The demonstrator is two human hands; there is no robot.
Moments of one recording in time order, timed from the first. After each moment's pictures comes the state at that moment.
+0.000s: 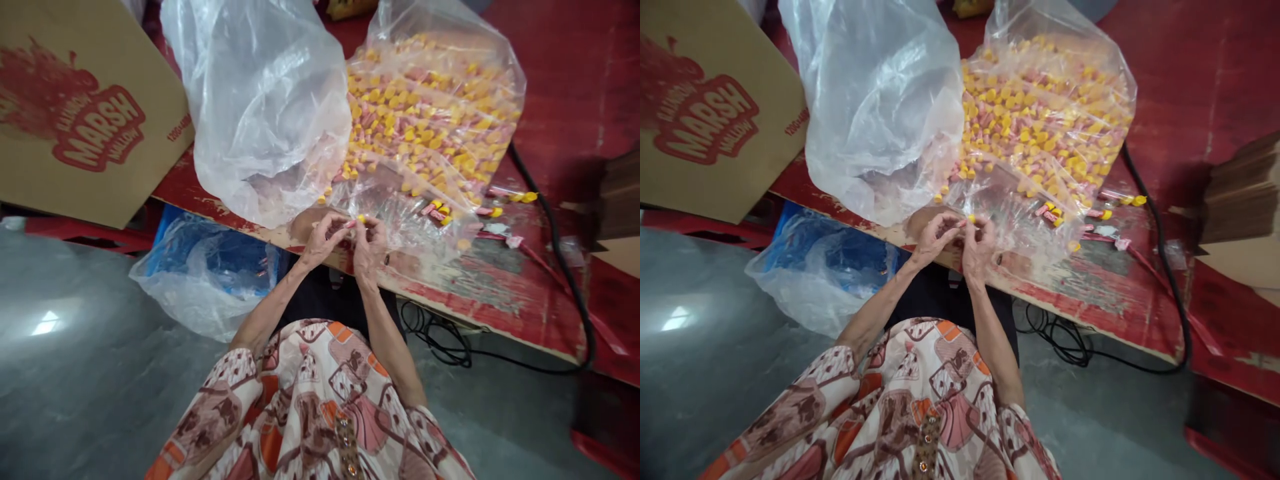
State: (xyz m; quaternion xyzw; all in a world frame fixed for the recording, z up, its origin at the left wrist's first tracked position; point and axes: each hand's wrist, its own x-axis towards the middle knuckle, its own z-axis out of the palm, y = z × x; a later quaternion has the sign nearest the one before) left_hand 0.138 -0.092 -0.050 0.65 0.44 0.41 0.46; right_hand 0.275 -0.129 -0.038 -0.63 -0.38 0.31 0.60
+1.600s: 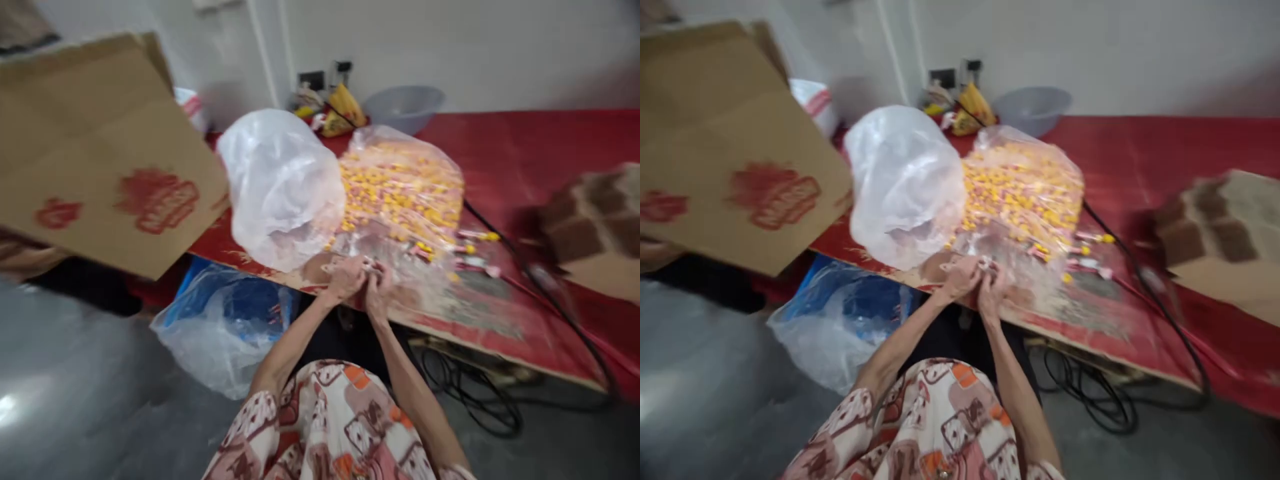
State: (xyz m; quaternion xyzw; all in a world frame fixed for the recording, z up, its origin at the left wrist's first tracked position) left_hand 0.183 -0.085 -0.027 0.87 0.42 0.25 0.11; right_hand 0.291 -0.139 -0.053 -0.67 -0.38 0.23 0.60
